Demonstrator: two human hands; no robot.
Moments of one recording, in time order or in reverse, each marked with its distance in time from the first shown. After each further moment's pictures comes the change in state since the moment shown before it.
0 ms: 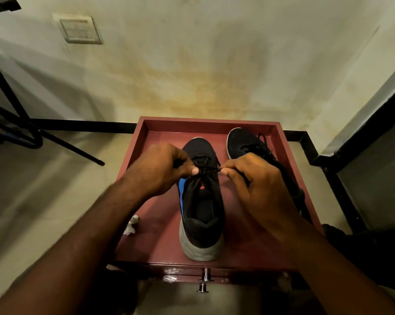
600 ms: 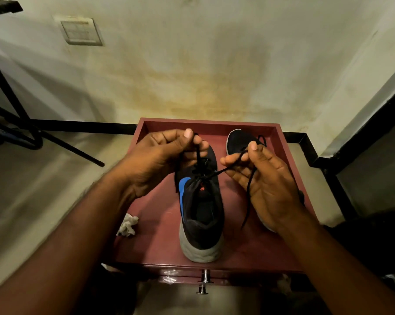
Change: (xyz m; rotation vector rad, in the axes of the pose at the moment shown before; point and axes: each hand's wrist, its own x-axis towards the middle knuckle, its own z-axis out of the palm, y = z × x) left_hand -0.002 0.006 -0.009 -1.168 -0.086 -0.007; right_hand 0.015 -0.024 -0.014 1.288 0.078 0.634
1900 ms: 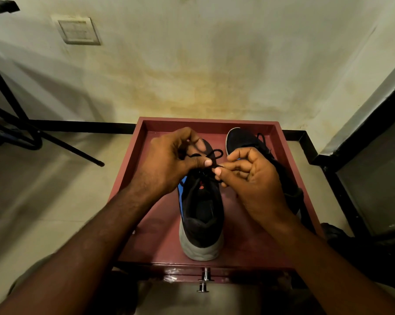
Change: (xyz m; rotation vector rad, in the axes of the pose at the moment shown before) left_hand 0.008 -0.021 0.010 0.686 0.149 0.360; right_hand -0.001 0.018 -0.001 -0.445 -0.015 -0.154
